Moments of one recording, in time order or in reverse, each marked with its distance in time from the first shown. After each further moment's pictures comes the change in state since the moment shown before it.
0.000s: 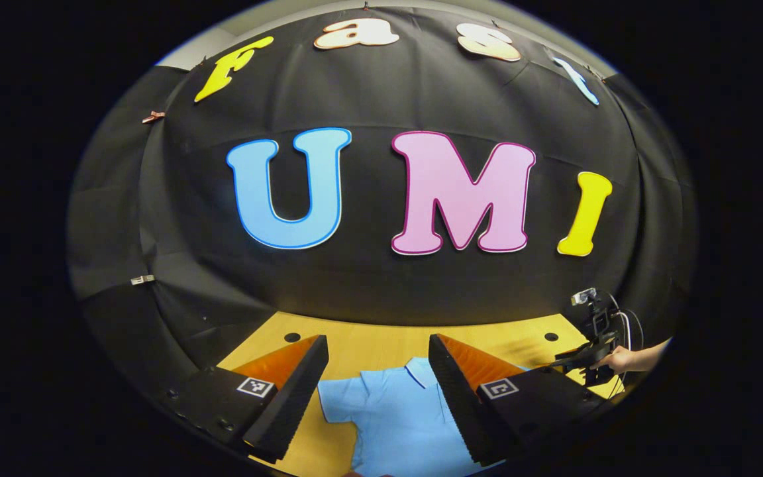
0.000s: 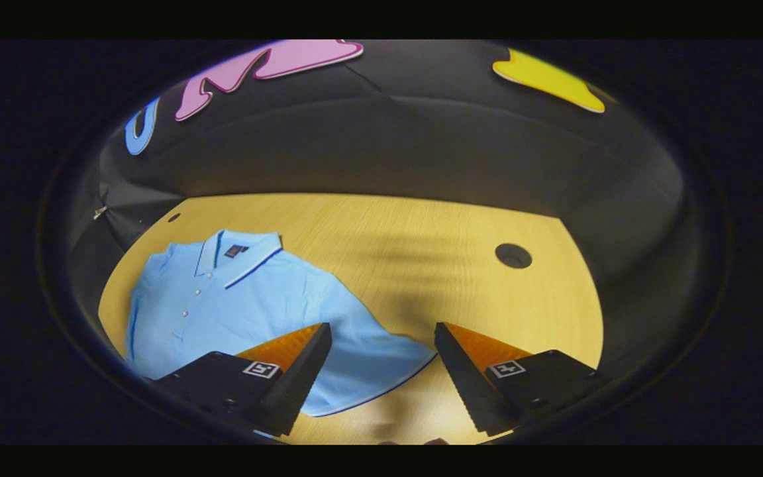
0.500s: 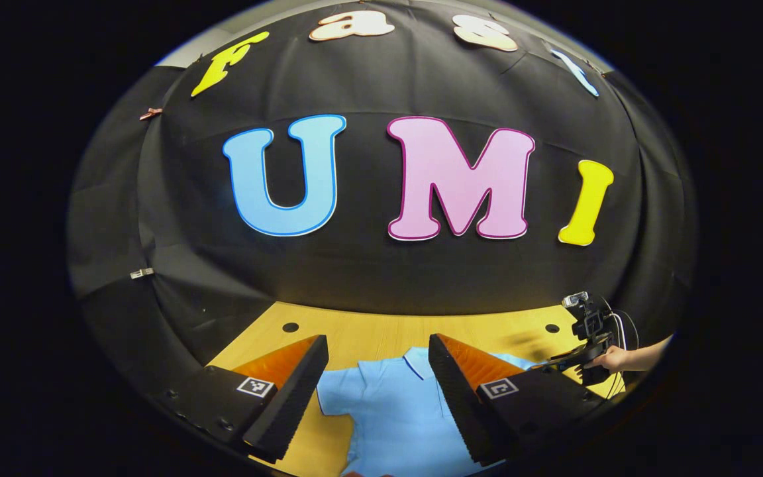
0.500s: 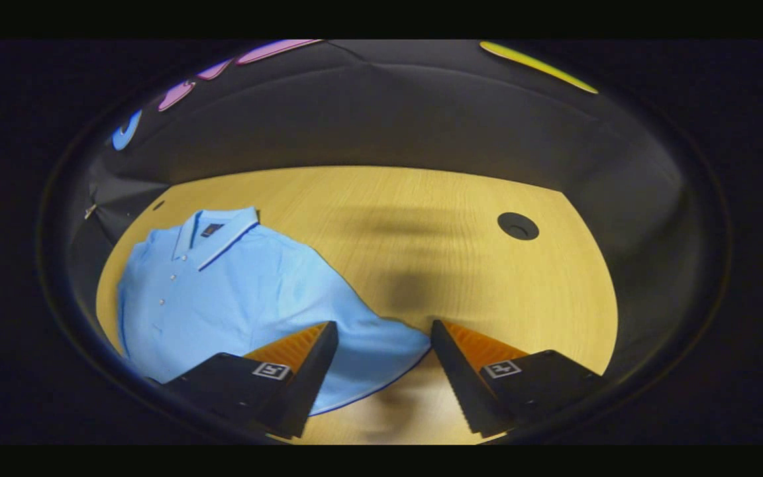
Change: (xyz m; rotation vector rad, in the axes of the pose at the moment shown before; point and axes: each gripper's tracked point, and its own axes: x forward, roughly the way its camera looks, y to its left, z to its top) left arm -0.001 0.004 -0.012 -0.003 0.028 0.018; right arm 0.017 -0.012 -0.022 -0.009 0.069 -0.046
